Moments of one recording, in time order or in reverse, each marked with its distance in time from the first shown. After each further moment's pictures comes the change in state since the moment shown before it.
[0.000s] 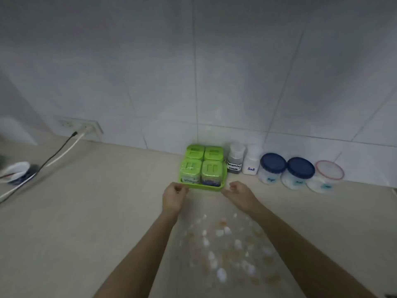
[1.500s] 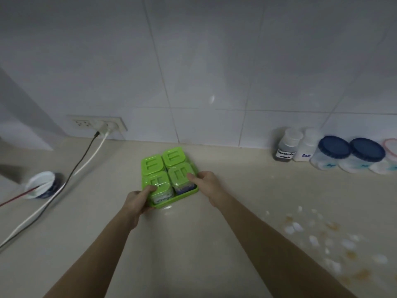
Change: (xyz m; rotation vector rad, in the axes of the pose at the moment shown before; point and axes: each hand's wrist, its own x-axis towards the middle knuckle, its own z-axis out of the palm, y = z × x) left_hand 0.128 -0.084 -0.226 -0.208 -0.119 -0.402; right_hand 0.068 -0.128 0.236 0.453 -0.077 0.100
